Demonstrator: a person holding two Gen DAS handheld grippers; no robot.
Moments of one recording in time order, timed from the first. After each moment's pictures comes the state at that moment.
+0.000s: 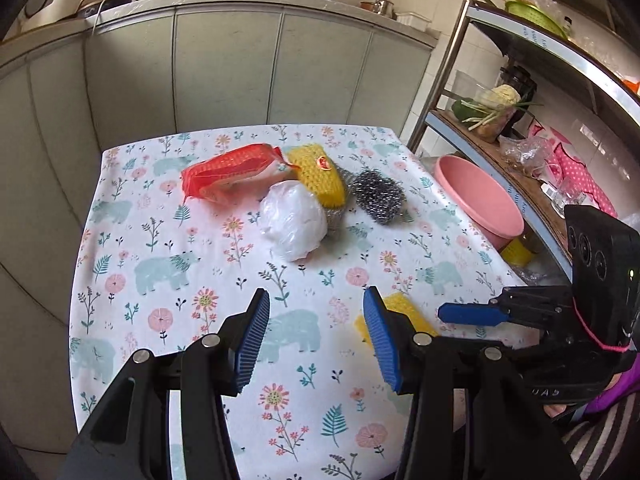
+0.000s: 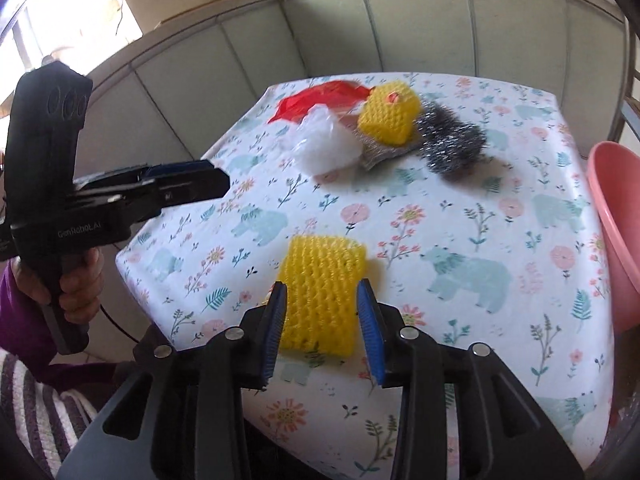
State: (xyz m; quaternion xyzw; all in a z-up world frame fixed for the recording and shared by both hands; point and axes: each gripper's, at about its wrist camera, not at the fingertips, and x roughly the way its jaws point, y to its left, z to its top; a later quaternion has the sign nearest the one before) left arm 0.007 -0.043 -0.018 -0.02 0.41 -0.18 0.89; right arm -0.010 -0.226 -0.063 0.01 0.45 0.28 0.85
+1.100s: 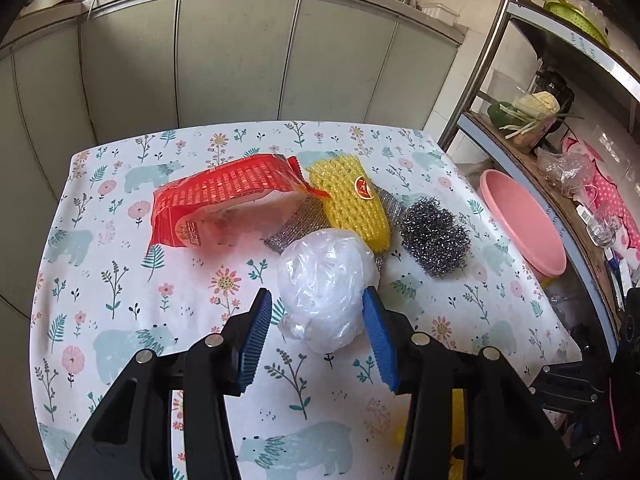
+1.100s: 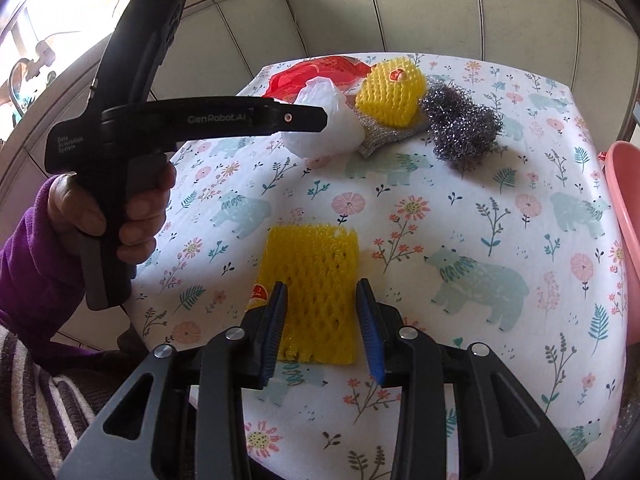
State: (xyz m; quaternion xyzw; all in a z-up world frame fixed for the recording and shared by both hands) left arm 0.098 -0.063 -0.055 -0.02 0.43 -0.17 0.89; right arm 0.007 -0.224 -0.076 0.01 0.47 0.29 0.83
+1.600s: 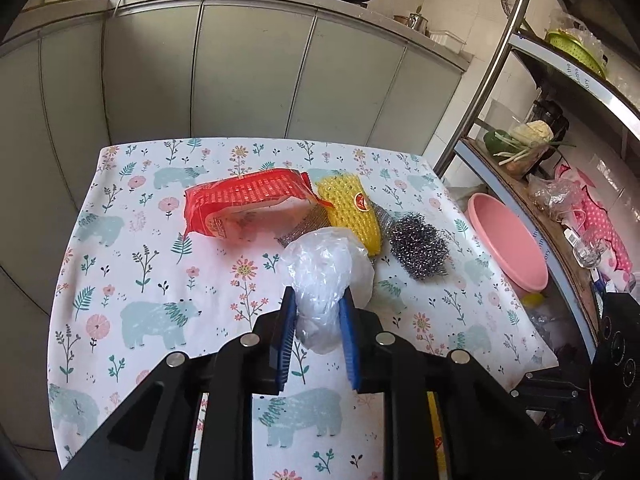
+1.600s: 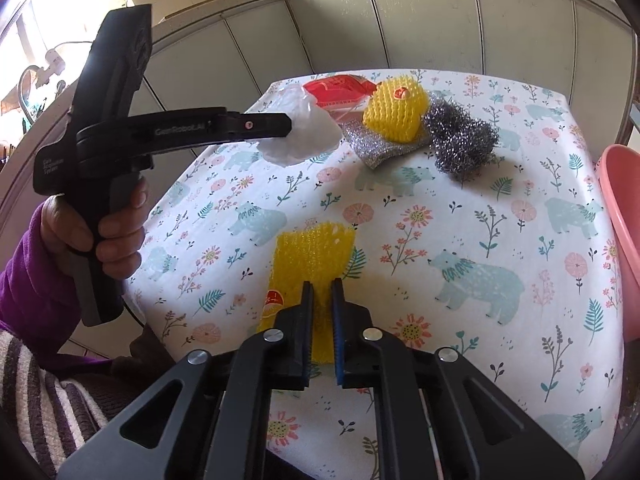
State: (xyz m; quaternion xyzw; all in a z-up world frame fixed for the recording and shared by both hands) left arm 0.065 -0.042 -0.028 -0.07 0.40 -0.16 0.90; right arm -0.004 -0.225 -0.058 0.02 0.44 0.29 0.85
